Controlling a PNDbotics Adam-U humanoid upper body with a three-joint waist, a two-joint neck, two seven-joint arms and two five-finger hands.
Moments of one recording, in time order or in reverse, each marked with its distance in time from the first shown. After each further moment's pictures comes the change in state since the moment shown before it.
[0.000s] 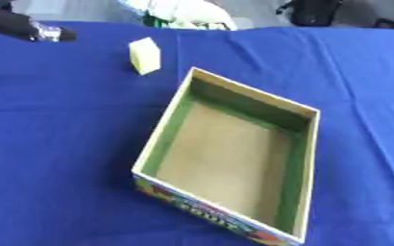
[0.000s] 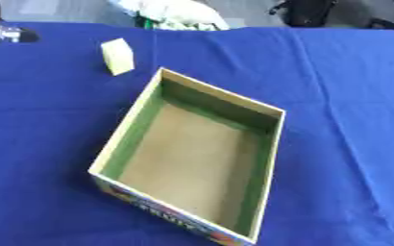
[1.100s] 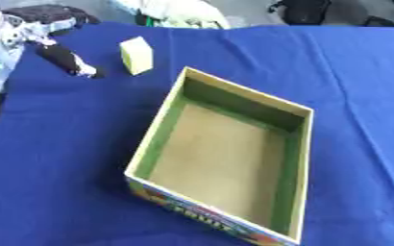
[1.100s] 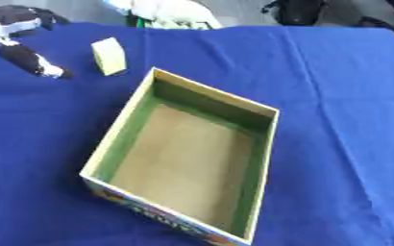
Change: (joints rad) left arm -0.030 -0.087 0.033 0.073 -0.043 -0.022 -0.102; right arm -0.010 0.001 0.002 0.000 -0.008 0.004 0.014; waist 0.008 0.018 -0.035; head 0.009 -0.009
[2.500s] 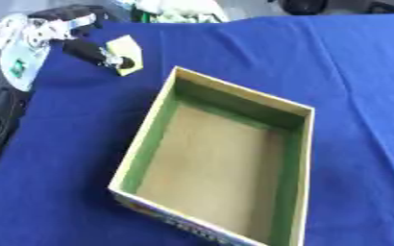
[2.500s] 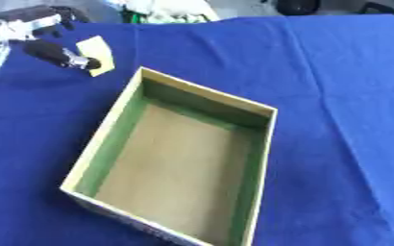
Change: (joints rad) left arm -0.022 -0.008 0.022 0.012 0.123 0.096 0.024; right arm -0.043 0.002 0.000 0.000 -0.002 -0.002 0.005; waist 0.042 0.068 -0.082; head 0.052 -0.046
